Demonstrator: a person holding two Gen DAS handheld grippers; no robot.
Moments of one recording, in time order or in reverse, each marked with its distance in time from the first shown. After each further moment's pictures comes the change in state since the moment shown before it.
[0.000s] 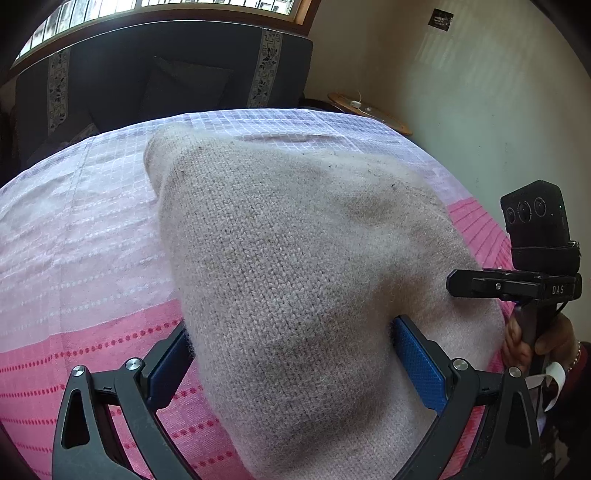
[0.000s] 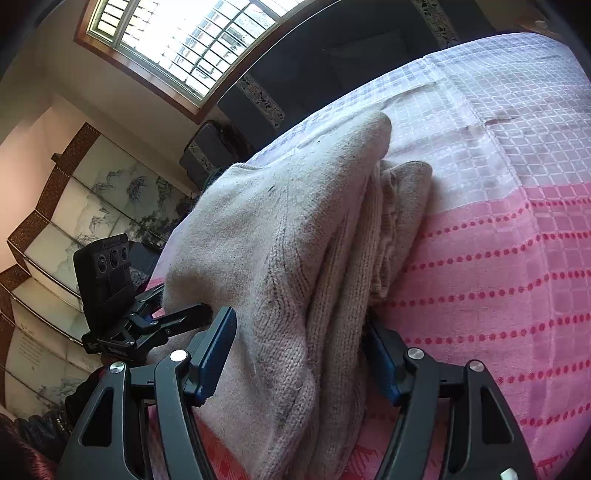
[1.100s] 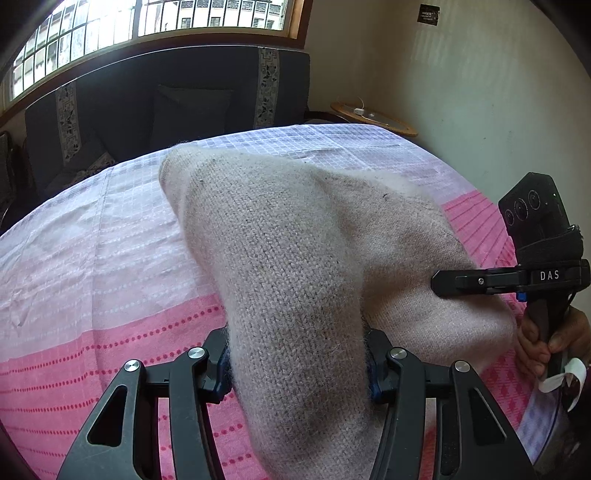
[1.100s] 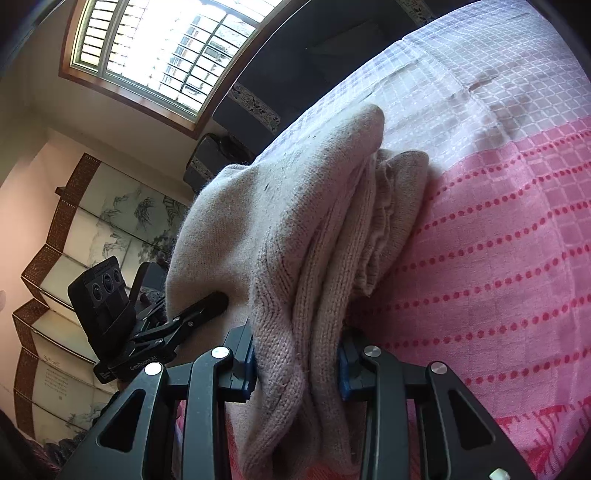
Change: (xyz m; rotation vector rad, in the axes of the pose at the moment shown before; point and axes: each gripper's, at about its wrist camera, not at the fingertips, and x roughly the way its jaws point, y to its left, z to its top) left arm -0.021 -0.019 -0.007 0.071 -0.059 0.098; right arm -0.004 -0.004 -0.019 0.116 -0.011 0.050
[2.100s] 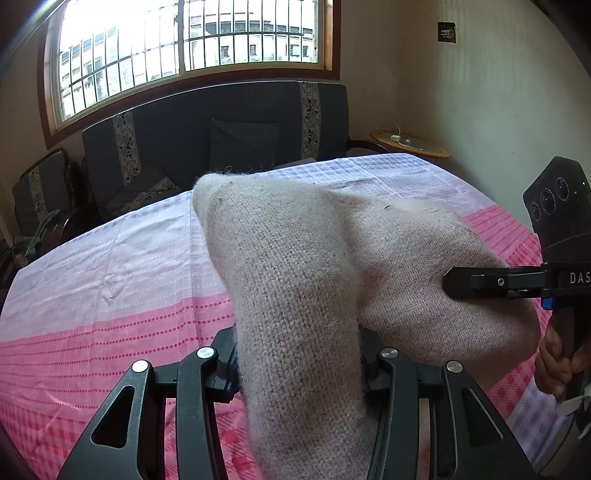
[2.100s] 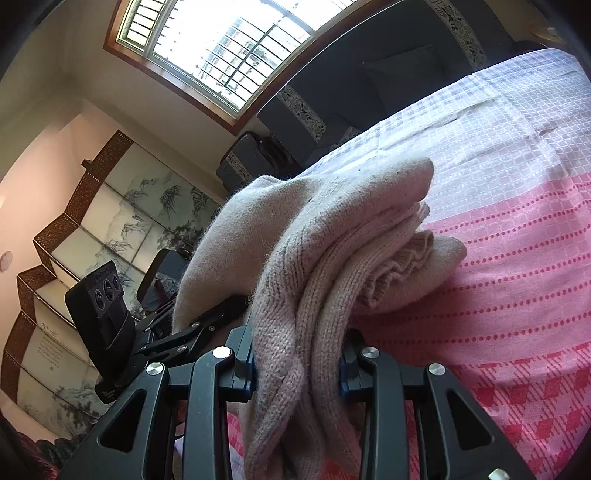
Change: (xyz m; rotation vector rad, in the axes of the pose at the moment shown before) left arm -0.103 -0.012 -0.037 -0.011 -0.122 0.214; right arm -0.002 0.103 -0.035 -0.128 -0.055 0.071
